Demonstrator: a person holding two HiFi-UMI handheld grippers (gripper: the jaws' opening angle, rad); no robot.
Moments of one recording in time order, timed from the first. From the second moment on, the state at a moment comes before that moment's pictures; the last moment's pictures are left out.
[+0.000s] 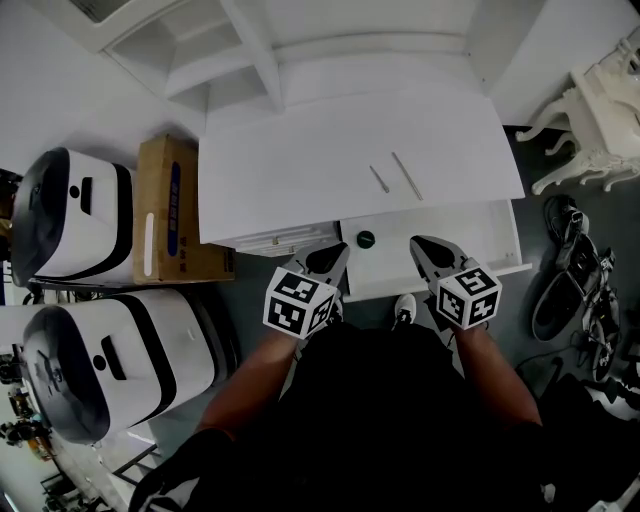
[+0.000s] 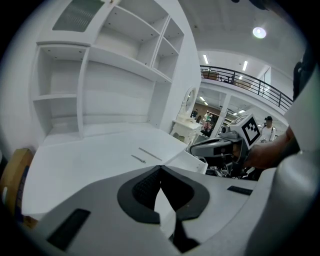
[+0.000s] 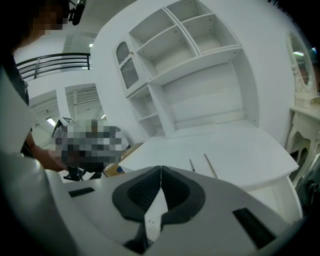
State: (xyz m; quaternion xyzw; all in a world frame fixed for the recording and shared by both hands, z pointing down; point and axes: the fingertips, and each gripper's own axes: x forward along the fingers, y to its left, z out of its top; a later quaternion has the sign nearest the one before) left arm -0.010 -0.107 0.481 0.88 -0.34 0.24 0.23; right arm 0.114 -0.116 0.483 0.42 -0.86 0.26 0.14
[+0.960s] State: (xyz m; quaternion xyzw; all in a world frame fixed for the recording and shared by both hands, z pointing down) left arm -0.010 -0.108 0.479 0.87 -0.36 0.23 0.25; right arm 0.115 -0.121 0.487 0.43 -0.85 0.25 0.16
